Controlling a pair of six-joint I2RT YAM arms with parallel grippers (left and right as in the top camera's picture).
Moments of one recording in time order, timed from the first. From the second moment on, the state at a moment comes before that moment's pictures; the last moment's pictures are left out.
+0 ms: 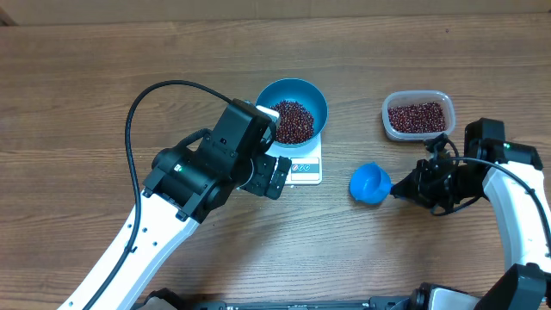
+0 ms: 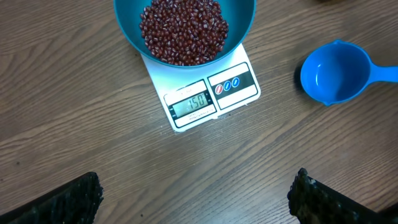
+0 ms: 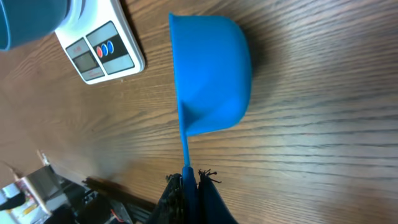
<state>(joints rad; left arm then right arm) -0.61 1.32 1.38 -1.10 -0.04 -0.21 -0.24 1.43 0.97 -1.17 -0.60 0.05</state>
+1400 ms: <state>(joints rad) -0.61 1.32 1.38 -1.10 -0.04 -0.21 0.23 1.16 1.29 -1.32 -0.36 -0.12</state>
